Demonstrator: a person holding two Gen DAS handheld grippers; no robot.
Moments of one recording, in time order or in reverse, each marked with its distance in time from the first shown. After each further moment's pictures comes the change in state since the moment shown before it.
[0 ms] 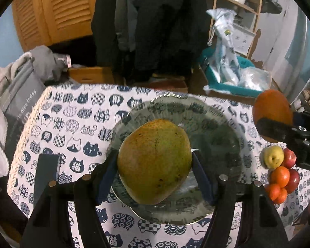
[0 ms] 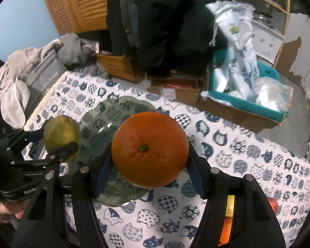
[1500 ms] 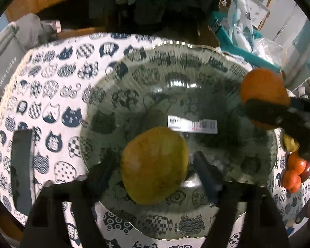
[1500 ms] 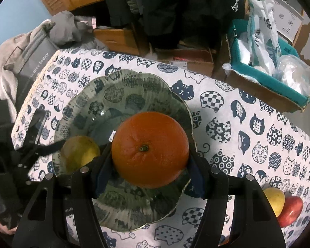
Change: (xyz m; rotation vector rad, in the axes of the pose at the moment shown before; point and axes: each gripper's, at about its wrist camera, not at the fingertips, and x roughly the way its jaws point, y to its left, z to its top) left arm 0.067 0.013 -0.024 -0.011 0.206 -0.025; right arm 0.083 0.018 0.001 0.041 0.167 0.030
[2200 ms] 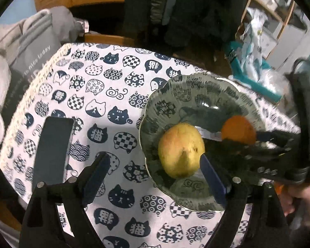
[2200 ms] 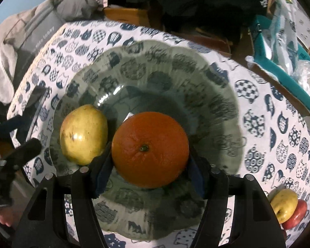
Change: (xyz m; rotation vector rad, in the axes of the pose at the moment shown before) left arm -0.054 0.069 -0.017 -0.166 -0.093 -0.026; right arm 0.041 0.042 -0.013 -0.091 0.114 -0.002
